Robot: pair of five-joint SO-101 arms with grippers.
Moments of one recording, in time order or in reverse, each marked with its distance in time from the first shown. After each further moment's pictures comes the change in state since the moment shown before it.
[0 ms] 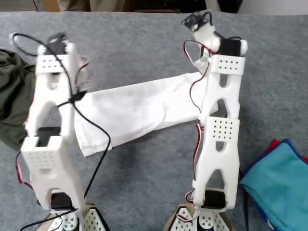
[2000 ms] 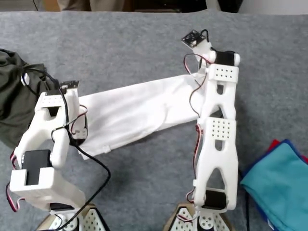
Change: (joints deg) left arm -0.5 -20.4 51.6 -22.1 -17.8; right arm 1.8 16.3 0.0 -8.8 3.4
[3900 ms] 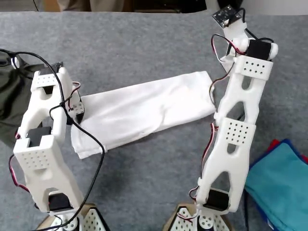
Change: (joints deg) left arm -4.8 26.2 -32.7 6.2 11.8; right arm 7.4 -17.9 0.0 7.5 -1.7
